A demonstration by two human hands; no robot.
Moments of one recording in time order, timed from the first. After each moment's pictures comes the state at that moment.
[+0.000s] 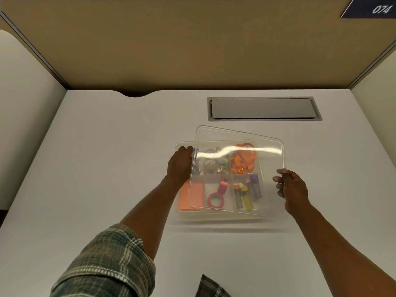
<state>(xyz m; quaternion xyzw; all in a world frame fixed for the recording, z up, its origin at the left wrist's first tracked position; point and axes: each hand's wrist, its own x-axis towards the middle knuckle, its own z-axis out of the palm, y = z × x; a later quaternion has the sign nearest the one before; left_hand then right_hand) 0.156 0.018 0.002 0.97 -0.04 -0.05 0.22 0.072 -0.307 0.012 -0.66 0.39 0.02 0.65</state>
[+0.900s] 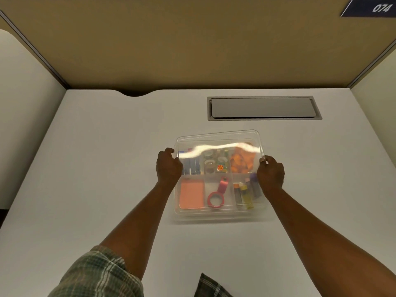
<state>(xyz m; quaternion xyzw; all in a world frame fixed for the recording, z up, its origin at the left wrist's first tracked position) 0.147 0.042 -0.002 0.91 0.20 -0.02 0.37 0.118 -0.255 -0.004 -0.87 0.34 -0.03 0.36</state>
